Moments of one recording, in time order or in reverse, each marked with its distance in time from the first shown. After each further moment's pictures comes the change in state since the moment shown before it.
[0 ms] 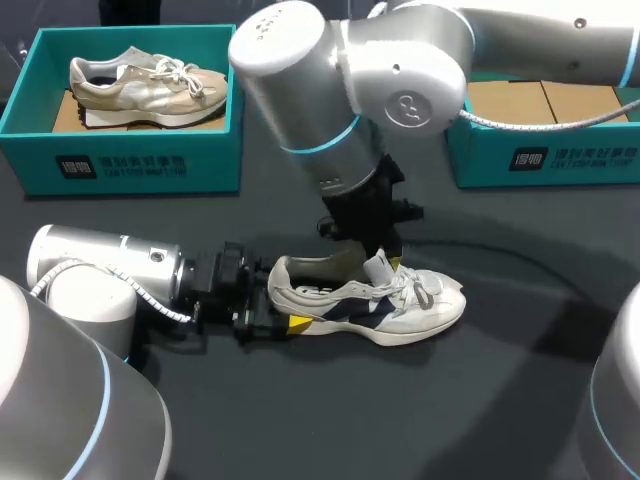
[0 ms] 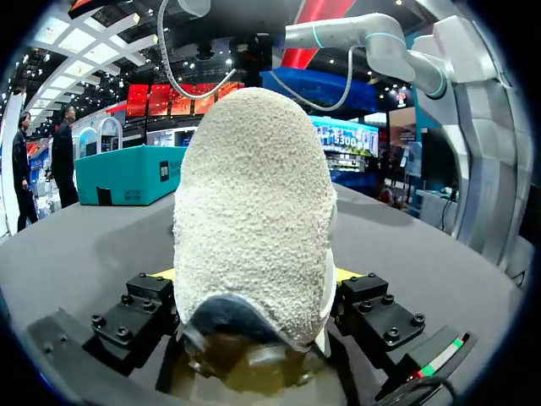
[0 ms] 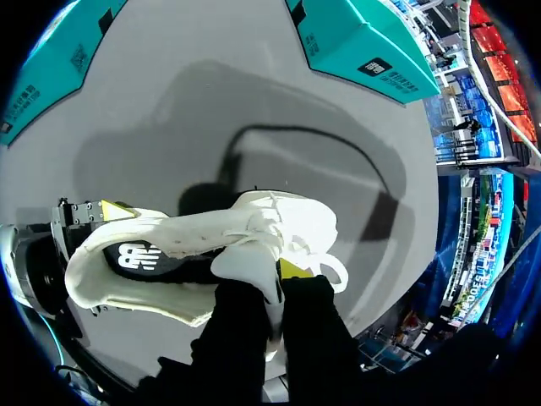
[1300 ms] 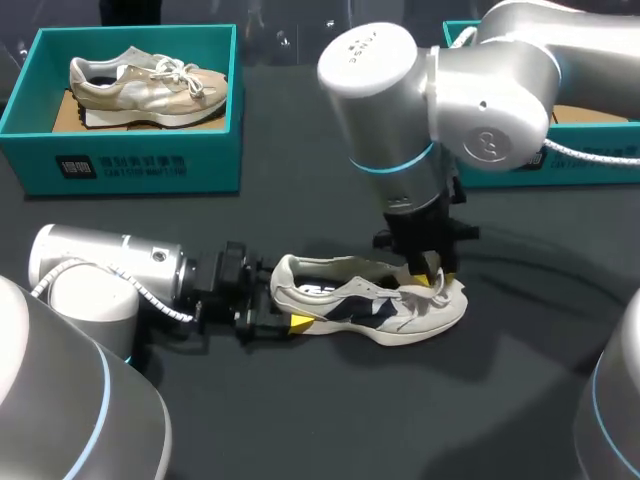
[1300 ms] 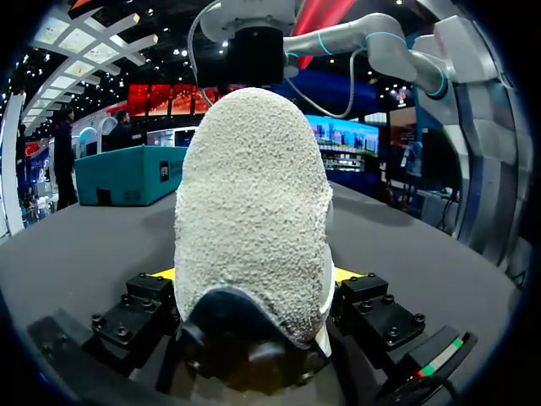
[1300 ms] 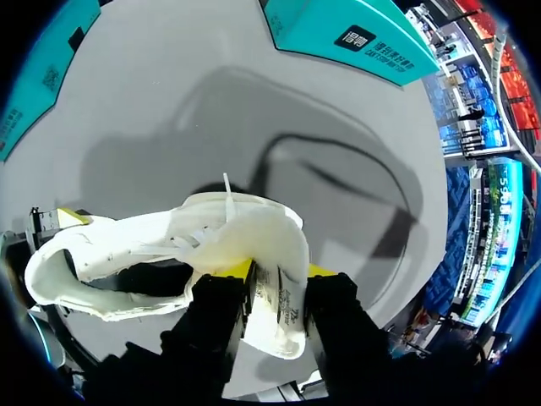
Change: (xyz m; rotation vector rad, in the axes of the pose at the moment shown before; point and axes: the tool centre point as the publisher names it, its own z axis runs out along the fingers) left arm -0.001 -0.001 0.002 -0.001 -0.001 0.000; right arm -0.054 0.000 0.049 -0.001 0.036 0.041
